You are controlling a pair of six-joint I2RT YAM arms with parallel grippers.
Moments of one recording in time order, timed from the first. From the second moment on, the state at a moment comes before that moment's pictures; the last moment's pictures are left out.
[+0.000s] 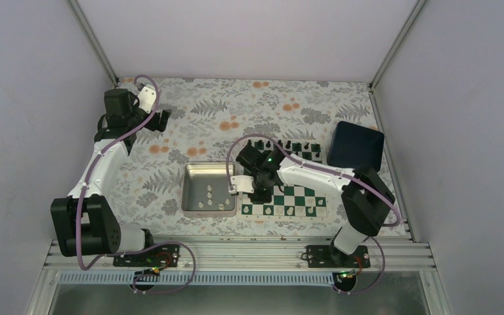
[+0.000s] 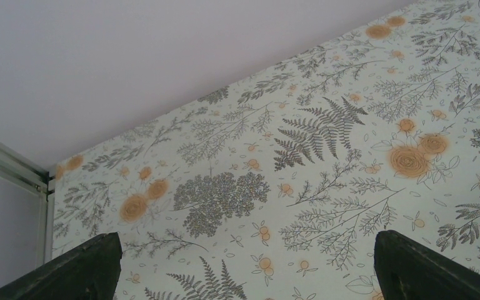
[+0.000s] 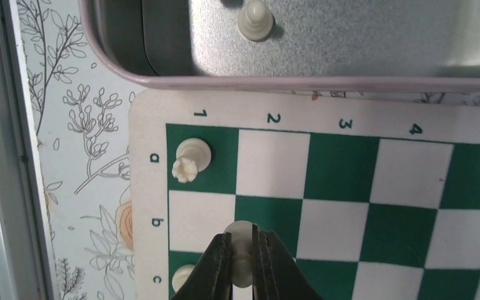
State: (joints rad) left arm 0.08 1.35 1.03 -0.20 0.31 0.38; right arm 0.93 1.65 1.14 -0.86 -0.13 -0.67
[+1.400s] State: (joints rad) left arm 0.08 1.35 1.03 -0.20 0.31 0.39; right arm 0.89 1.84 1.18 -0.73 -0.19 -0.68
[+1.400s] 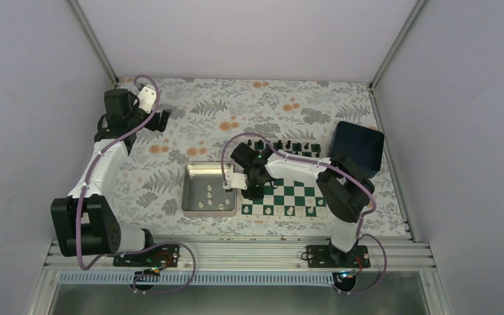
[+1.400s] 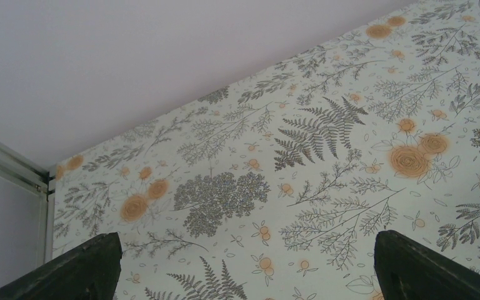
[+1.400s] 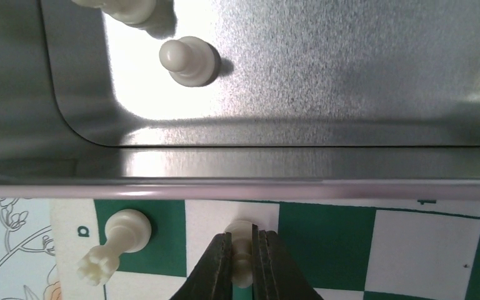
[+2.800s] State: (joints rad) left arm 0.08 1.35 1.03 -0.20 0.31 0.39; right arm 0.91 1.82 1.53 -0.85 -0.11 -0.69
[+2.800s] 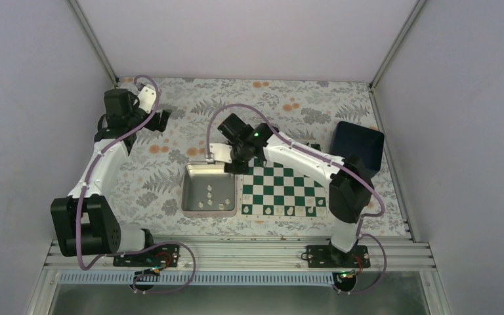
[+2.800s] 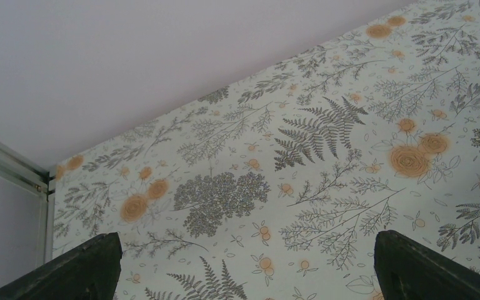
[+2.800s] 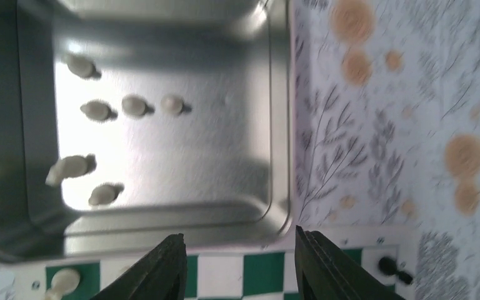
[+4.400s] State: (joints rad) left arm 0.08 1.35 1.02 -0.19 0.31 0.39; right arm 1.04 2.21 1.73 -0.80 -0.14 -0.71
